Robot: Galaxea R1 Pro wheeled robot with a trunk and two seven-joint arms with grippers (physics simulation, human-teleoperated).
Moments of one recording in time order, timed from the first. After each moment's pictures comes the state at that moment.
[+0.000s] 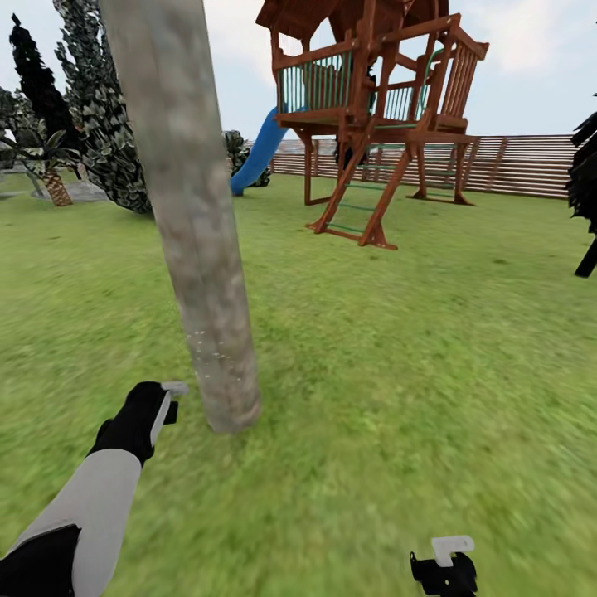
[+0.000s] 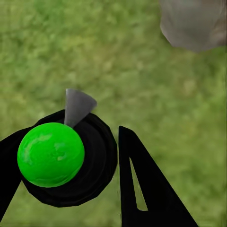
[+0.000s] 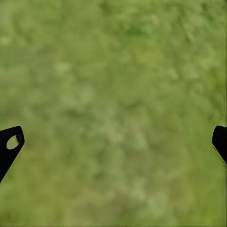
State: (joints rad) left arm -0.86 0.03 0.29 -0.70 -0.26 0.84 0.18; right arm -0.45 -0.06 -0.29 -0.13 0.40 -0.29 -0.12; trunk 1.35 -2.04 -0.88
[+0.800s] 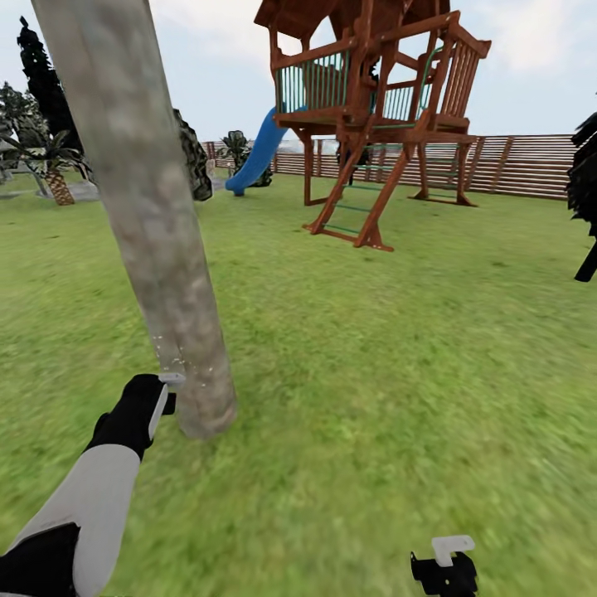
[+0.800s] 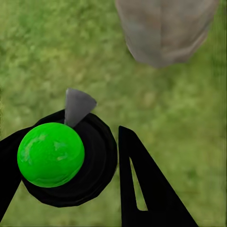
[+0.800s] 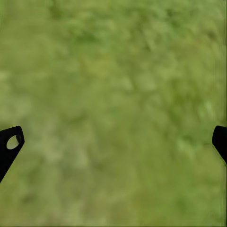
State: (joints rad) left arm -0.87 0.03 0.28 -0.75 -0.27 0.86 0.17; right arm -0.45 -0.06 -0.29 -0.13 0.40 -0.29 -0.12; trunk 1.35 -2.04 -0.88
